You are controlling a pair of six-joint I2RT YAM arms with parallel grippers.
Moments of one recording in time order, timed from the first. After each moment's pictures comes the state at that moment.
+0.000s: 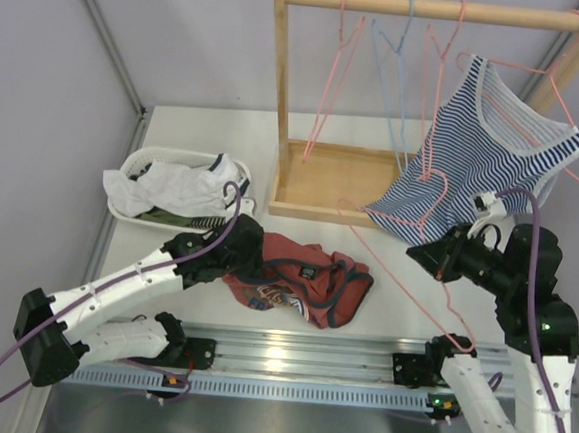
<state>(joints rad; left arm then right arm) -0.87 1.05 0.83 -0.72 -0.33 -0.74 0.06 0.58 1.07 -0.95 -0.61 0.32</state>
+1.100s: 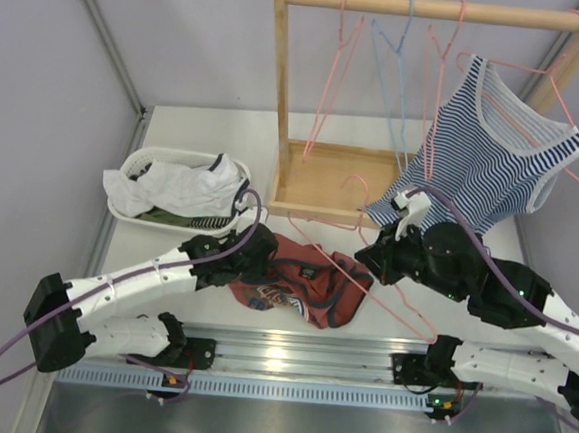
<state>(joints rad) -0.94 1.13 0.83 -0.72 -0.39 -0.74 1.10 0.81 1.17 -0.80 0.23 0.45</state>
